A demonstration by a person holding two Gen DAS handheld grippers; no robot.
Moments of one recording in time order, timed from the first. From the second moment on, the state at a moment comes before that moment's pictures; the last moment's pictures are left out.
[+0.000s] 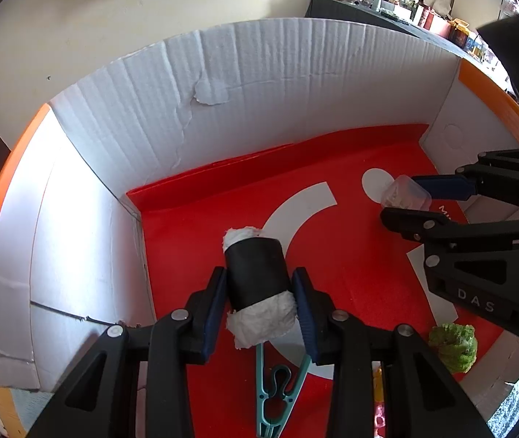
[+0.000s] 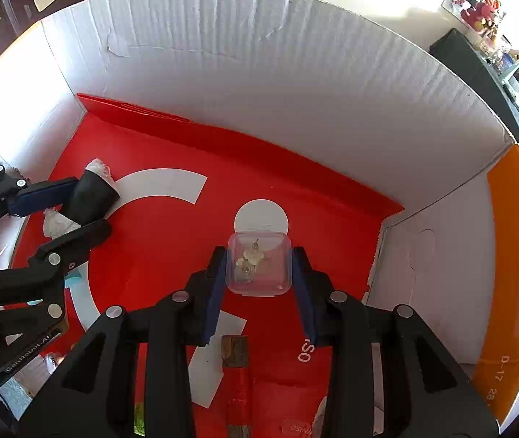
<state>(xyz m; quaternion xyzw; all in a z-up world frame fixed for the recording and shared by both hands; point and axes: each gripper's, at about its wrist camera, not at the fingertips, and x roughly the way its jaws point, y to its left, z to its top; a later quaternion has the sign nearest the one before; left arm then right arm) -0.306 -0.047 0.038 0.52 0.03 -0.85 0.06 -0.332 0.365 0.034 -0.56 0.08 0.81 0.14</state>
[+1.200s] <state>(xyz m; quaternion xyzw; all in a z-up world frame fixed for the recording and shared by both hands) -0.263 -0.051 0.083 0.47 0.03 -0.88 0.06 -0.301 0.355 0.077 -0.52 0.07 0.84 0.15</state>
